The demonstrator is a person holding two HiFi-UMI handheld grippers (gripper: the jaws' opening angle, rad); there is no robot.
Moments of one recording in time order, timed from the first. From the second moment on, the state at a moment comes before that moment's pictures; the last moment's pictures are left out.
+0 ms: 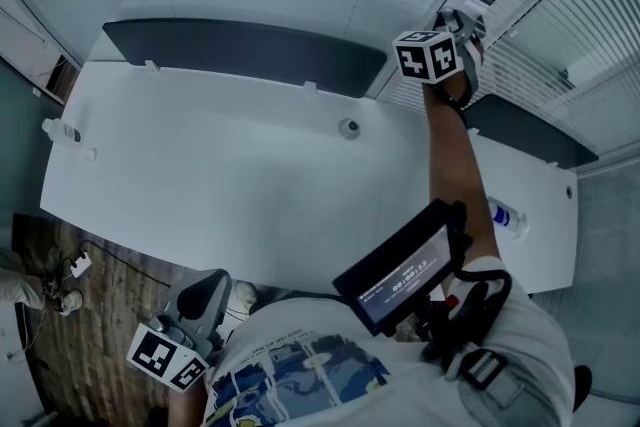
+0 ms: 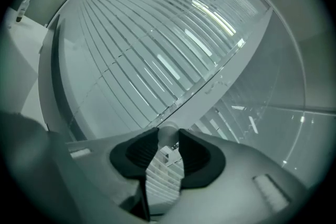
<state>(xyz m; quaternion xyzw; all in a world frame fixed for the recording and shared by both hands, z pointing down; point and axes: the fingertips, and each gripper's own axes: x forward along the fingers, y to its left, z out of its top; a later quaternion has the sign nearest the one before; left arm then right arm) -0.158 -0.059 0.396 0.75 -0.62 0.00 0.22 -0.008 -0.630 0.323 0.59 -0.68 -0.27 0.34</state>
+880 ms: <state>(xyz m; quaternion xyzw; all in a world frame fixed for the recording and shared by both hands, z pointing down) -0.159 -0.060 0.391 0.77 -0.60 0.00 0.21 -0.003 -0.562 0.304 0.54 -0.80 -0.17 0.22</state>
